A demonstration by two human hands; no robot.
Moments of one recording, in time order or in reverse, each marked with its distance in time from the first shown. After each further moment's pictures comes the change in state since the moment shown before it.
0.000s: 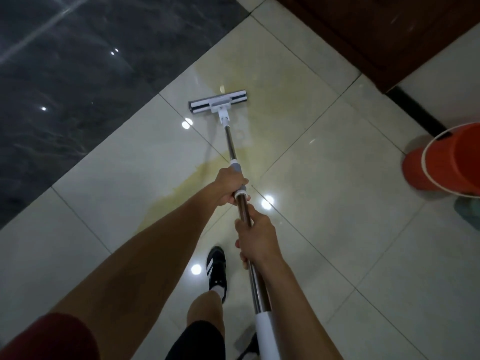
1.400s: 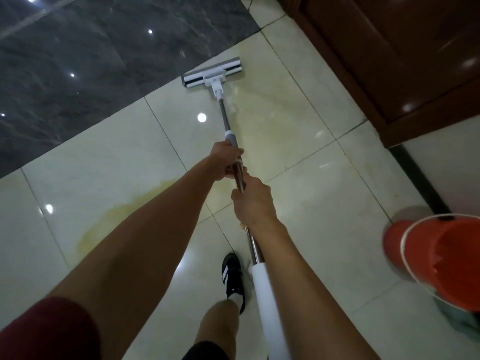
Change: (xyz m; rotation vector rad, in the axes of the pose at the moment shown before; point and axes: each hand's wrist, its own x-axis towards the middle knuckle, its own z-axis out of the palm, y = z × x) left_hand 0.127 0.248 0.172 -0.224 0.189 0.044; right_hand 0.248 -0.123 -0.259 -0.464 -0.135 -0.249
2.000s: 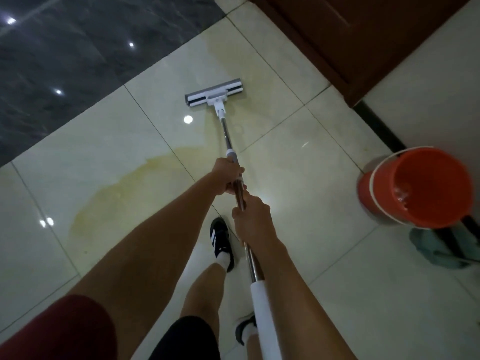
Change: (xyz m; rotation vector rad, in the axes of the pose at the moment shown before) left_hand -0.149 -0.188 0.101 0.174 -0.050 -0.012; right_hand -0.202 0.176 0.027 0.041 0.066 0.053
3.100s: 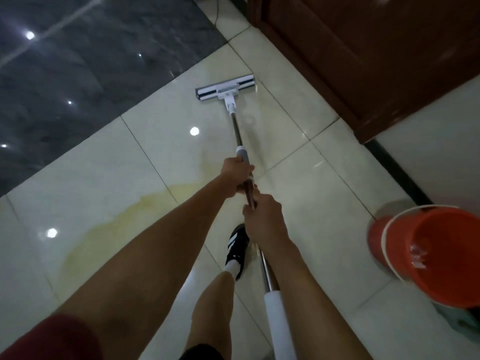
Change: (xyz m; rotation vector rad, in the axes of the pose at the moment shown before) left_hand 0.137 0.185 0.031 -0.170 0.058 0.049; right_hand 0.198 -0.064 -0.111 0.037 0.029 -0.047
